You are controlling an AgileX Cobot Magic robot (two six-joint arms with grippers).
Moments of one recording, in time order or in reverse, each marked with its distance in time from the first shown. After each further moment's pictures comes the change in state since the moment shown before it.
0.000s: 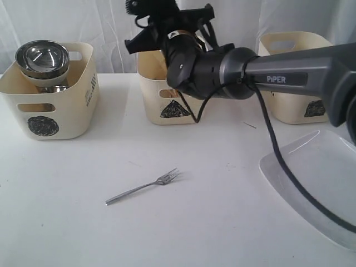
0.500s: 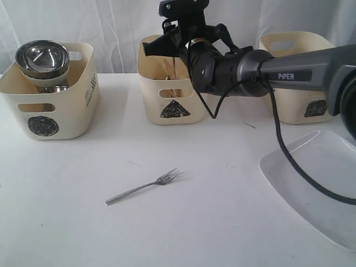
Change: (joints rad) left arm 0.000 0.000 0.000 0.000 0.000 0.000; right arm -0.104 0.051 0.000 -0.239 0.114 0.386
